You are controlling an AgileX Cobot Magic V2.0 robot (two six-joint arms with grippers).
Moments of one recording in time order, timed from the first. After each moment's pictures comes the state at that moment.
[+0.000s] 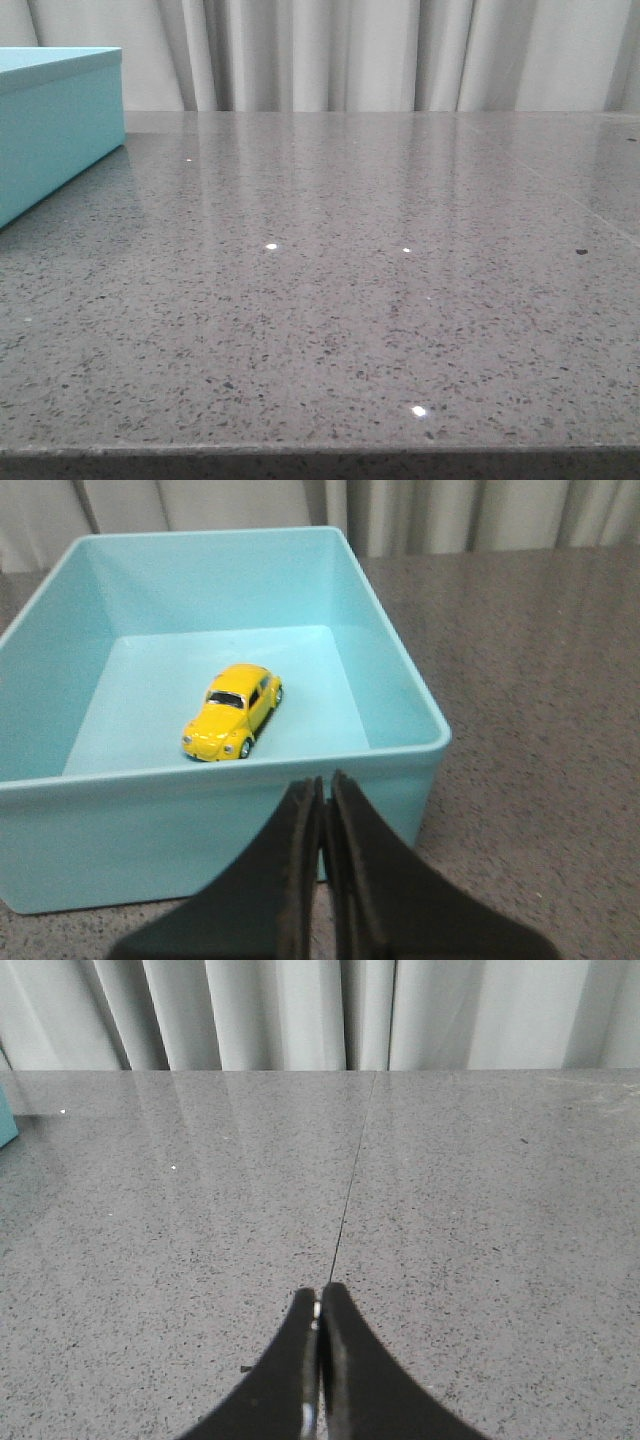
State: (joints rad) left arm 0.07 0.22 -0.46 -0.35 0.59 0.28; right arm 0.37 0.27 -0.49 -0.28 0.51 0.43
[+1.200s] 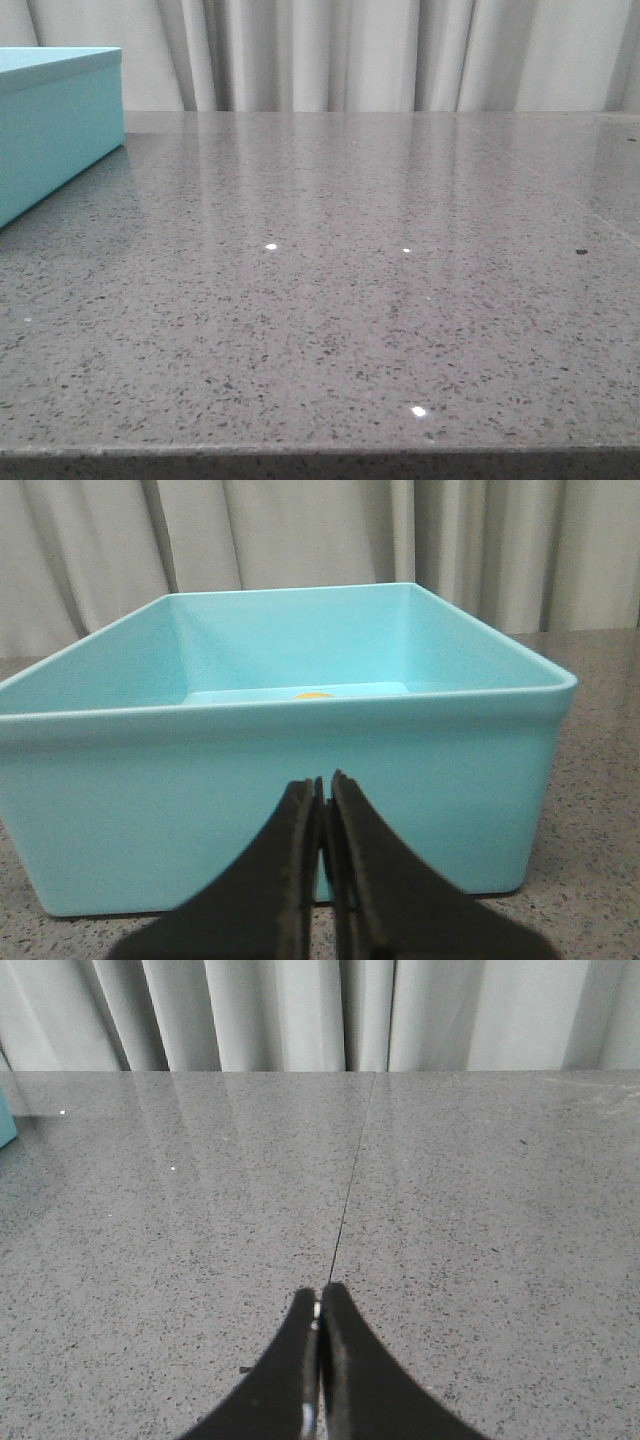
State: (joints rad) left arm -0.02 0.00 0.00 -0.06 0.05 0.05; right arm 0.37 0.27 -0.49 -0.28 0.51 0.43
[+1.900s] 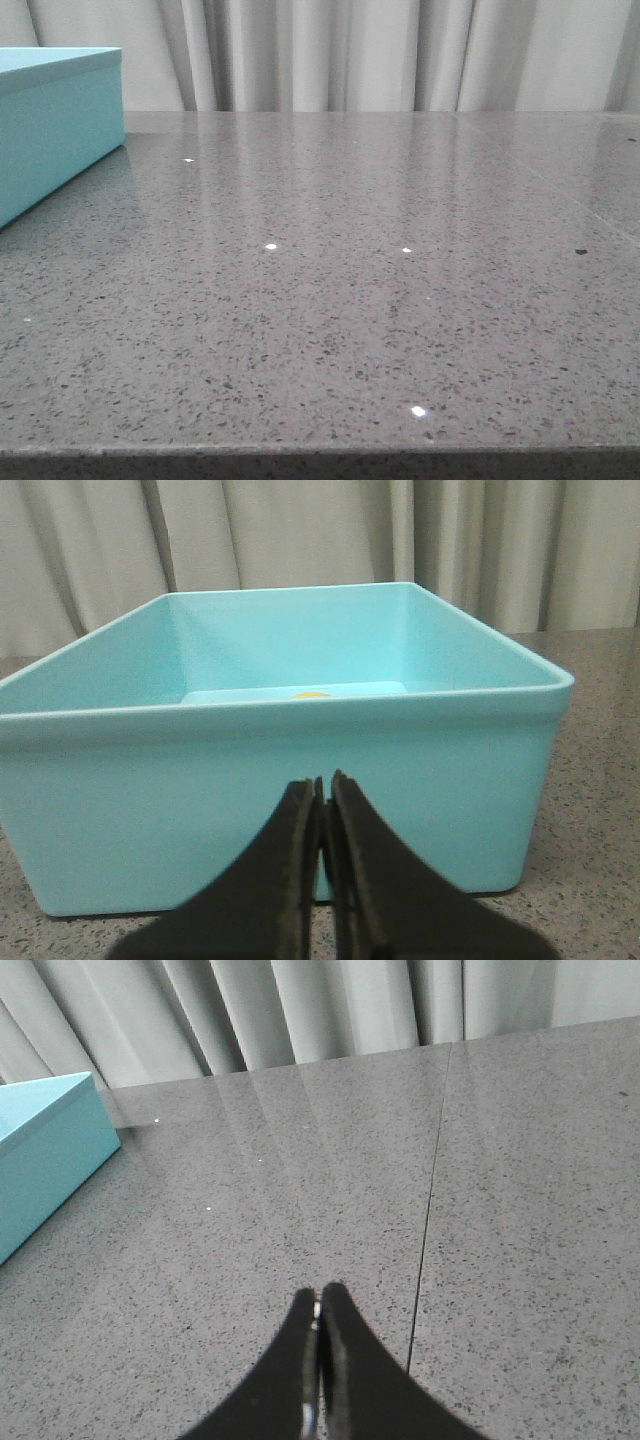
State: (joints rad) left arm -0.01 0.00 0.00 -0.06 0.06 0.05; right arm 0.40 0.22 -0.47 -0.11 0.52 0.43
